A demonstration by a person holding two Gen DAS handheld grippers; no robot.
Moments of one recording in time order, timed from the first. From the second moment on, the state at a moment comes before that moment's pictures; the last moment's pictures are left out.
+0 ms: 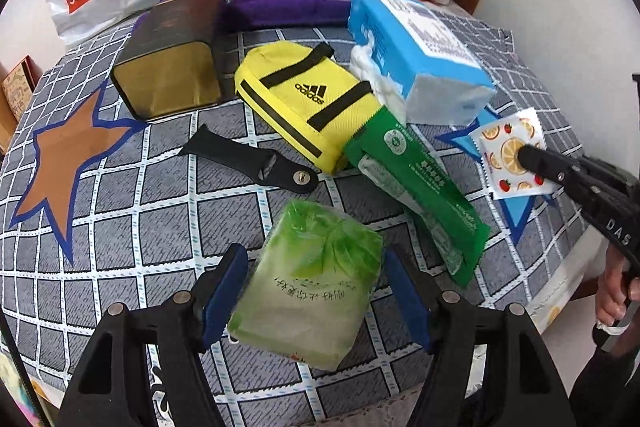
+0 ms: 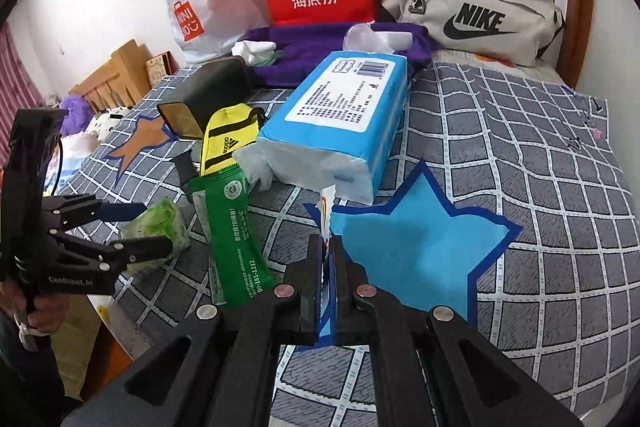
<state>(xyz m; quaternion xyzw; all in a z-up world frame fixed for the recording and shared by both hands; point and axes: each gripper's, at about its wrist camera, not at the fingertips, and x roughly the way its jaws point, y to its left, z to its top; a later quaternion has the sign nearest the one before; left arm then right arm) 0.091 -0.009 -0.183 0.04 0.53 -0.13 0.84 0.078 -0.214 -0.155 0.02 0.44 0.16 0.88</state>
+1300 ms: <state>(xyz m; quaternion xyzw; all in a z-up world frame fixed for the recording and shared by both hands) 0.130 0.035 -0.101 -0.02 0.46 -0.08 0.89 0.107 -0.206 -0.091 0.01 0.41 0.20 0.89</state>
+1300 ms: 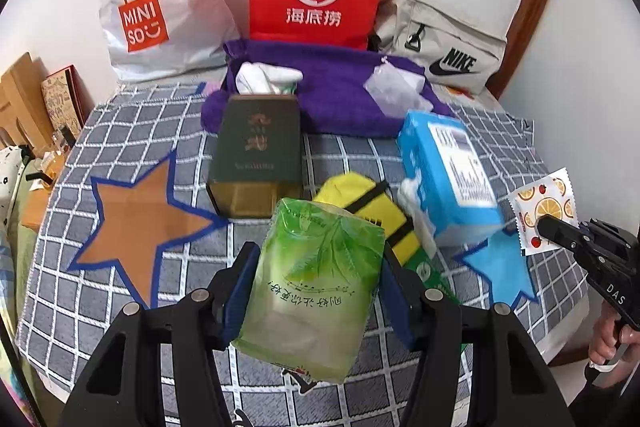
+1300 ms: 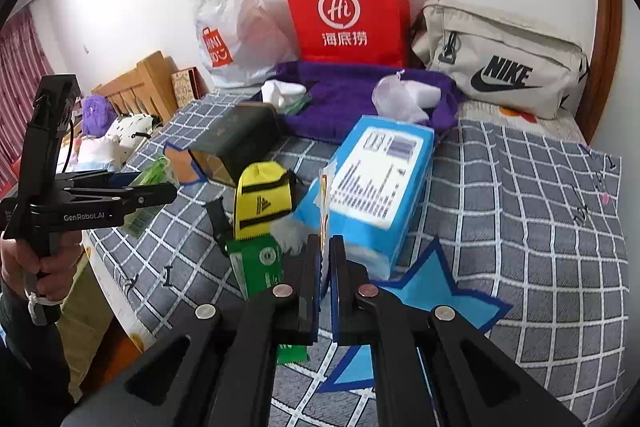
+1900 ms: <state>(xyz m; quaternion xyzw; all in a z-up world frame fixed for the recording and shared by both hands) 0.170 0.045 -0.055 -0.04 0.42 -0.06 0.90 0.158 -0.207 -0.048 0.01 0.39 0.19 0.90</state>
